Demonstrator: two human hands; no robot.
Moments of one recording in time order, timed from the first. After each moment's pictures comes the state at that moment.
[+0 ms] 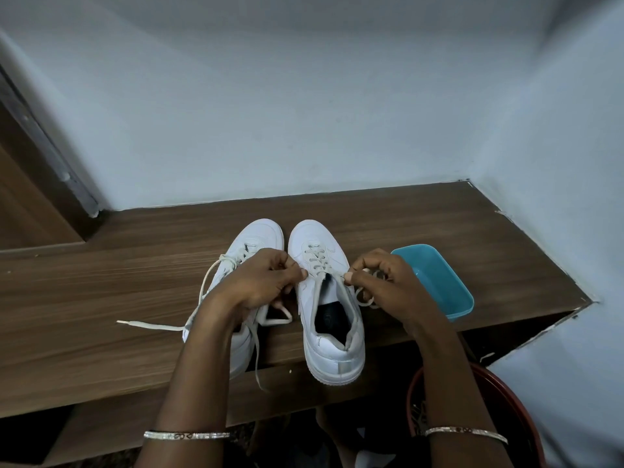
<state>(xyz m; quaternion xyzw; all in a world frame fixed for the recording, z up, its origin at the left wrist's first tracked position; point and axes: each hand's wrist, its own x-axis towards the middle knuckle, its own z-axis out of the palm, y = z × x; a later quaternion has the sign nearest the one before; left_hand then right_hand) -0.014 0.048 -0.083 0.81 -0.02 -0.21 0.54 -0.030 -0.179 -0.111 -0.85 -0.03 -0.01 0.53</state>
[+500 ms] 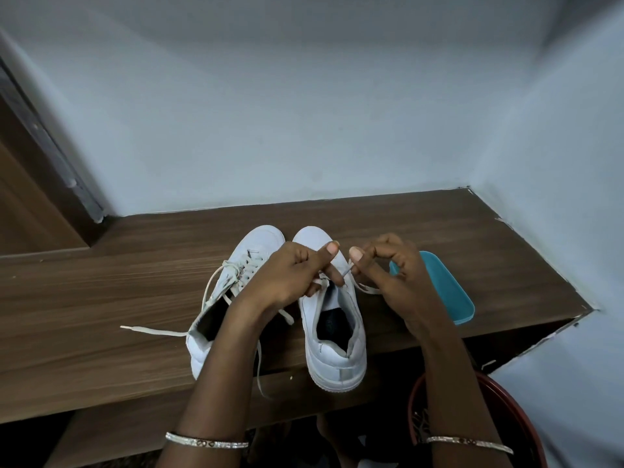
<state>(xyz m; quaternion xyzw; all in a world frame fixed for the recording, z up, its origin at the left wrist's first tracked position) -0.026 0.015 -0.055 0.81 -0.10 -0.14 0.55 -0.036 -0.175 -0.087 -0.84 -0.08 -0.13 0.52</state>
